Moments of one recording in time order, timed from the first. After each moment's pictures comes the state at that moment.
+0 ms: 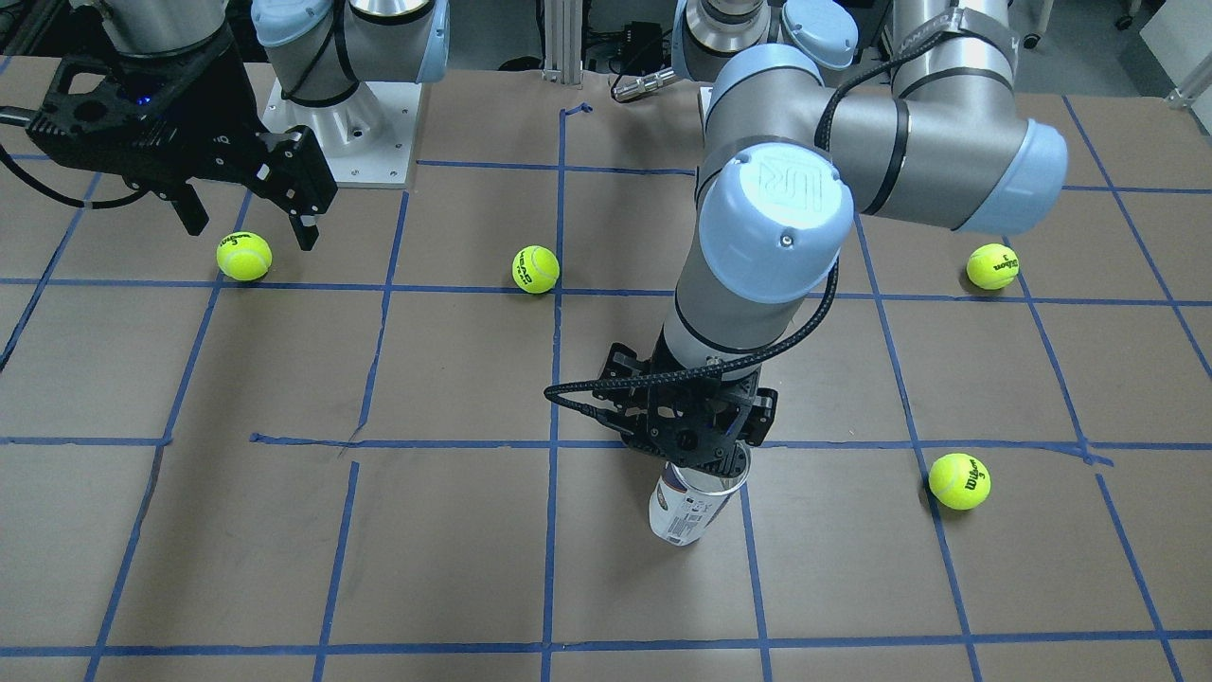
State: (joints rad) left arm -1.76 -1.98 -1.29 -1.43 1.52 0.10; right arm 1.58 -1.60 1.54 -1.66 -1.60 0.15
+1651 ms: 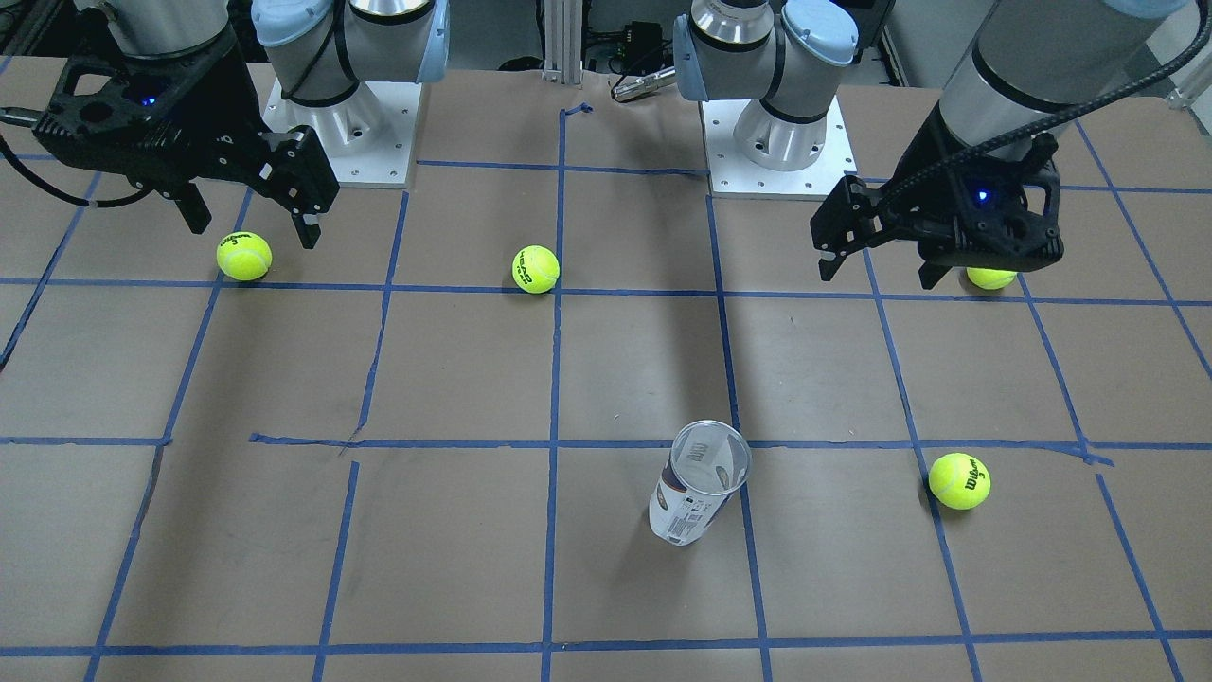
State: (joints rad) left arm -1.46 -1.60 -1.49 -1.61 1.53 0.12; right arm 1.58 -1.60 1.55 -1.66 -1.60 0.15
